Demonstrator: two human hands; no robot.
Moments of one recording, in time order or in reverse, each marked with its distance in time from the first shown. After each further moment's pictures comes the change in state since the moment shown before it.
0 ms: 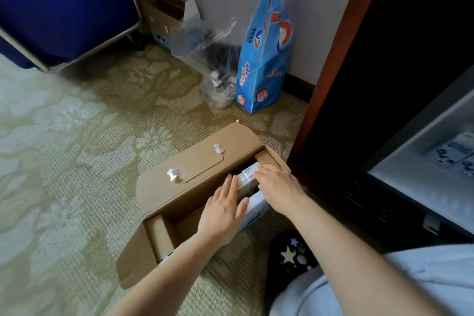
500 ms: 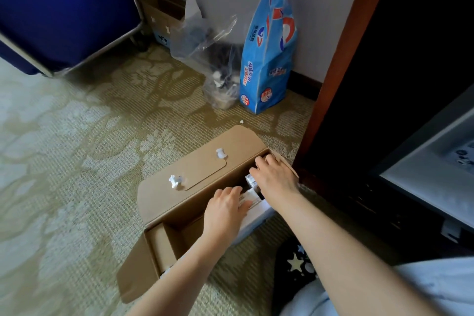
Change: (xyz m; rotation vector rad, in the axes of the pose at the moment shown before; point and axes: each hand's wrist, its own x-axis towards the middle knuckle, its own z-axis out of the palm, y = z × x) left_hand 0.017 0.001 -0.004 0.048 0.198 -0.036; right_hand 0.032 -0.003 0.001 -0.153 0.008 0.023
